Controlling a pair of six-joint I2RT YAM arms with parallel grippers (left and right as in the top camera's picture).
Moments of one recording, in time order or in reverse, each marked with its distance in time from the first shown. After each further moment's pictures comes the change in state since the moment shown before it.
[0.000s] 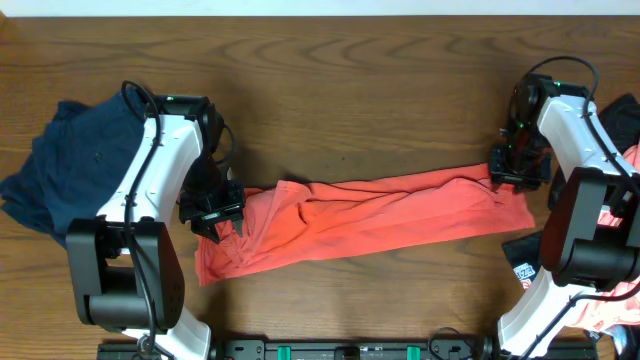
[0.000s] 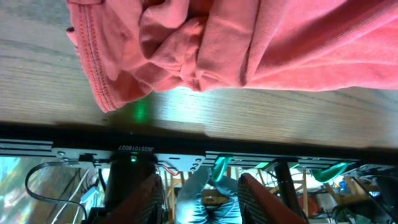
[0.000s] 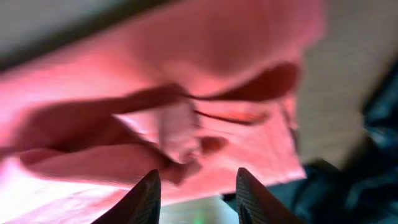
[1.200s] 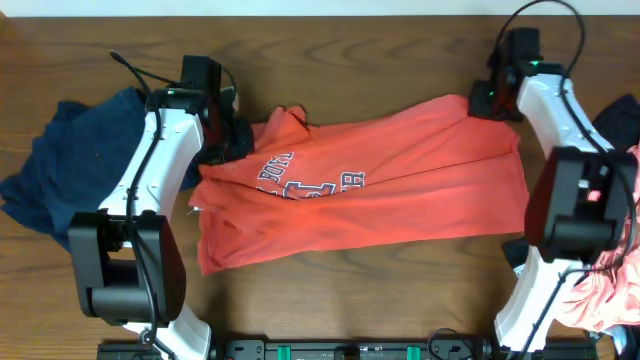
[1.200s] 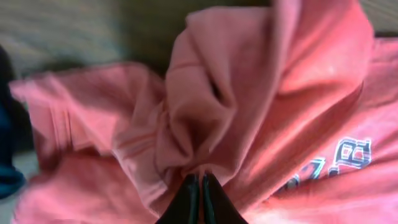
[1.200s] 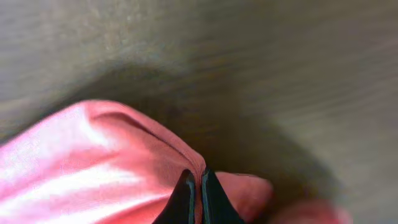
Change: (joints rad) left arm 0.000 0.030 0.046 0.650 0.031 -0.005; right arm 0.066 0.127 0.209 0.449 -0.041 0.045
